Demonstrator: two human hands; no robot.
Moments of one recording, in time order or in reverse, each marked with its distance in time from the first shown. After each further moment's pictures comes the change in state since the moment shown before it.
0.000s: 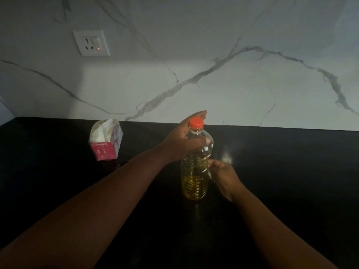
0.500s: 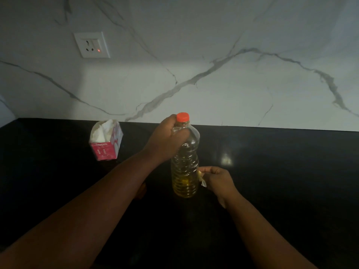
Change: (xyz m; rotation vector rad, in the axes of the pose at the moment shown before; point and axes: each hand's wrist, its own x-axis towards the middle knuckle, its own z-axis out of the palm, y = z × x) left_hand -0.020 0.009 -0.017 0.173 0.230 -0.078; right_hand -0.016 0.009 0.010 -0.091 0.119 0.082
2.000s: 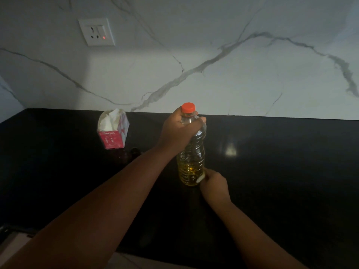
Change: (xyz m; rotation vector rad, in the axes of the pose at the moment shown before) left_hand -0.006 -0.007 0.020 -0.113 0.179 -0.072; right_hand -0.013 0.048 0.027 -0.648 0.066 -0.183
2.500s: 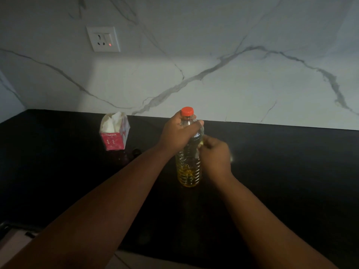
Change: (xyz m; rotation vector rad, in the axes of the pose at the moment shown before) left_hand 0.001 -0.003 -0.004 -0.082 -0.011 0.000; right_hand -0.006 -0.089 -0.045 0.316 0.239 -0.202
